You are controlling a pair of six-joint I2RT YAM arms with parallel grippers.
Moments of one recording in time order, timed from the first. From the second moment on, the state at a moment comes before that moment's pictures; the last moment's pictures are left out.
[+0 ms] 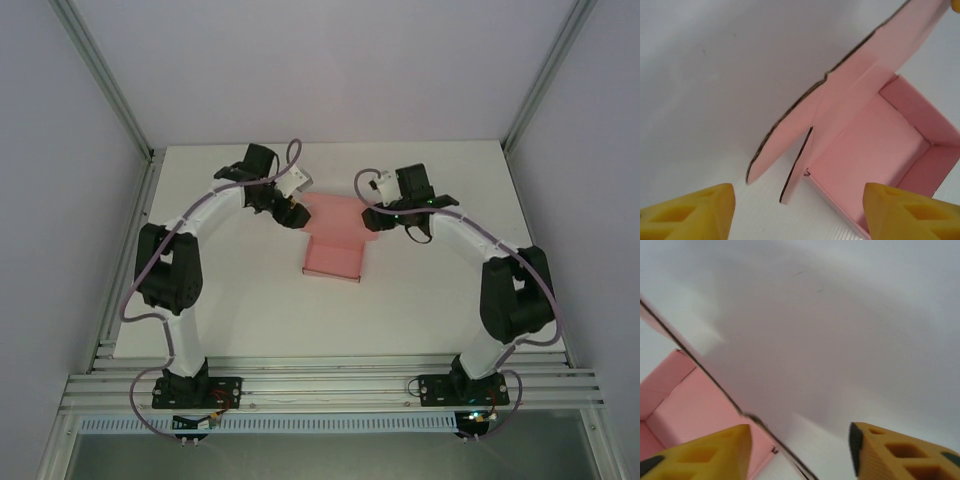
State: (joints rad) left arm -0.32 1.95 1.62 -0.74 0.52 0.45; right arm 0.35 1.68 1.21 -0.41 -0.27 -0.15
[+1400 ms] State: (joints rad) left arm -0.53 1.76 1.25 -0.27 -0.05 -0.35; right arm 0.71 1.80 1.20 -0.15 0.55 0.55
